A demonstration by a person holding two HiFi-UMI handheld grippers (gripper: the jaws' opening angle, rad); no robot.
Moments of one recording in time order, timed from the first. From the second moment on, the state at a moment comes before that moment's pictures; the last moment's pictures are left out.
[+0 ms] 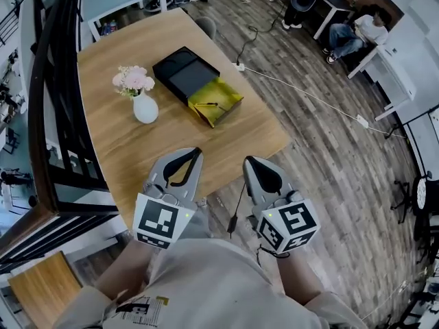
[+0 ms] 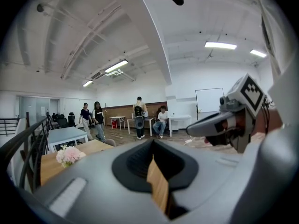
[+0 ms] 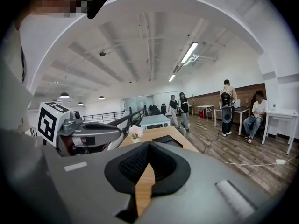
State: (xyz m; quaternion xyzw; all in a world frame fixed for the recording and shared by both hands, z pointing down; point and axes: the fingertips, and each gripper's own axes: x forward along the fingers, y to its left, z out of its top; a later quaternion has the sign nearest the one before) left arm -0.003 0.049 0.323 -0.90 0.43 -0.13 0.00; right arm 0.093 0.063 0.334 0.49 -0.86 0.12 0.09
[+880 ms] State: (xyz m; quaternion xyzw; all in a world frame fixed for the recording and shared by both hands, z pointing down) left arm -0.060 -0.132 0.328 -0.88 0.46 -0.13 -0.03; right arm 0.043 -0.146 0.337 0.47 -0.86 0.10 0.17
